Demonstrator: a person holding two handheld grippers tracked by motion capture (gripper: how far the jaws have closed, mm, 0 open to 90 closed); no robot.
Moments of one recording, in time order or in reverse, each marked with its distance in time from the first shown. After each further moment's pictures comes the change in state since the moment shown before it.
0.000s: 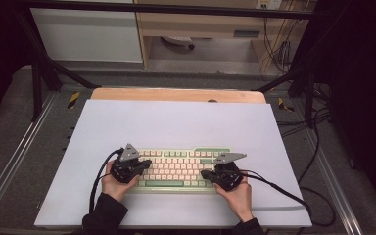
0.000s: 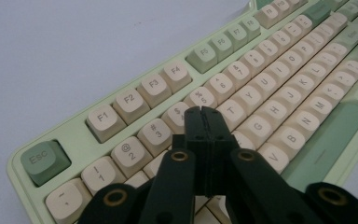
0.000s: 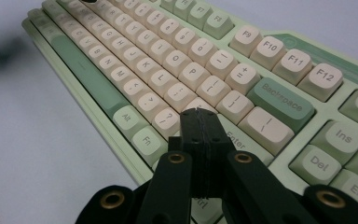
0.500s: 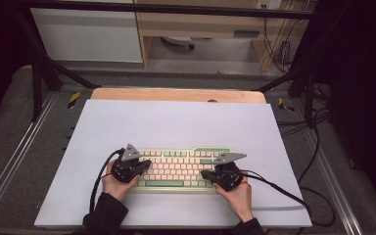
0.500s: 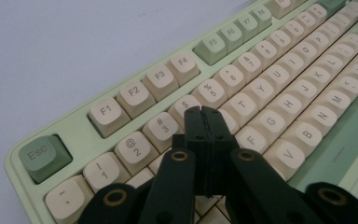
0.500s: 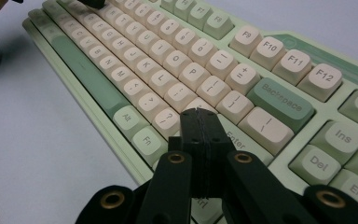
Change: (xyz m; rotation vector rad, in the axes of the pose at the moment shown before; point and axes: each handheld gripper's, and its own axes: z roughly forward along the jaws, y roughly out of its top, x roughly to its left) left arm 0.002 -0.003 0.006 0.015 0.009 0.002; right arm 0.000 0.000 0.000 0.000 0.001 0.001
